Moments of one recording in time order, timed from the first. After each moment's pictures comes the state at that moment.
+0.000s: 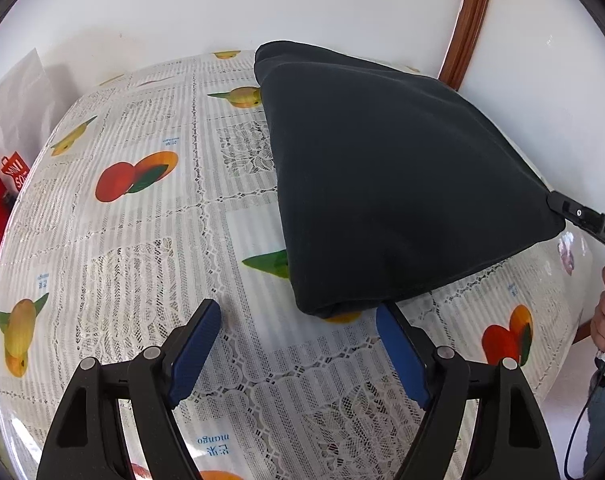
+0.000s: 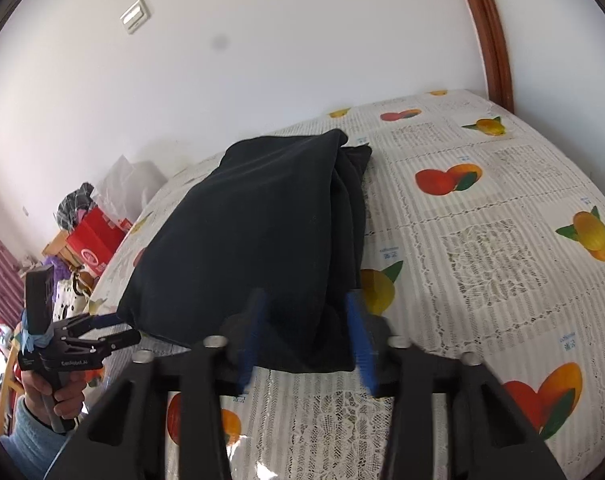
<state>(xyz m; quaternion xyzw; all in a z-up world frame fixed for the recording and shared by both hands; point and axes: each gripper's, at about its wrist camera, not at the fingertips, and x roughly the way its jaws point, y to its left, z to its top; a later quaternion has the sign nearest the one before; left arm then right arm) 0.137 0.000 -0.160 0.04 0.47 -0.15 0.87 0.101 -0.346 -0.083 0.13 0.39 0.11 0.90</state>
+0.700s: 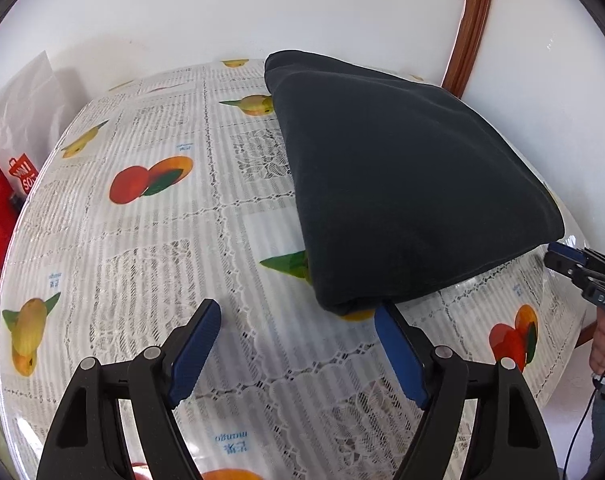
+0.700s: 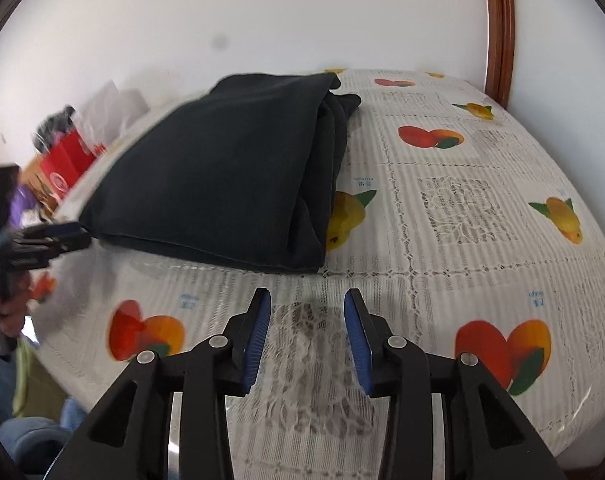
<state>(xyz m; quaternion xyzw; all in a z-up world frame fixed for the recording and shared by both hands) 0.133 0.010 -0.158 0.04 0.45 -0.14 0.88 0.071 -0.336 -0.111 0.01 0.45 0.08 0.89</state>
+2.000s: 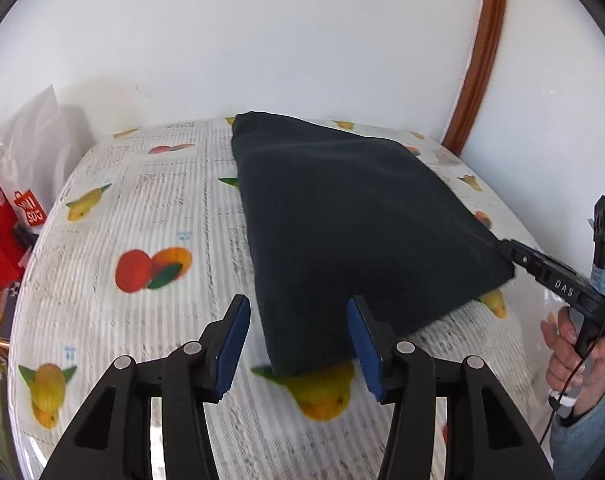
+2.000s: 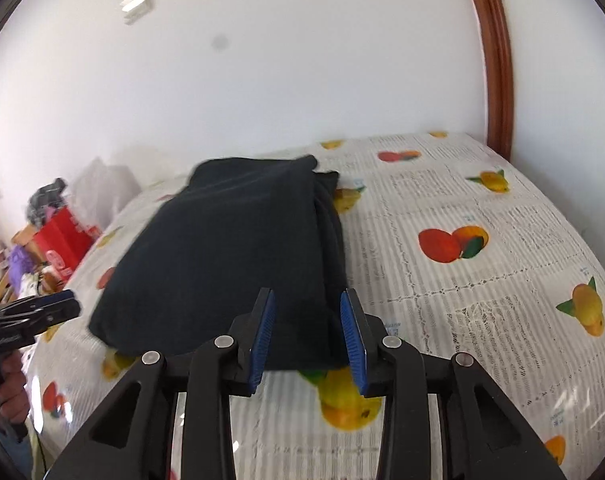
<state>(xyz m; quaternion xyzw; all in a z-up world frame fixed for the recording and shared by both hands) 0.170 -0.001 -0.105 0.00 0.39 -0.13 0.91 0.162 -0.327 -0.077 0.07 0.37 0.06 0.93</state>
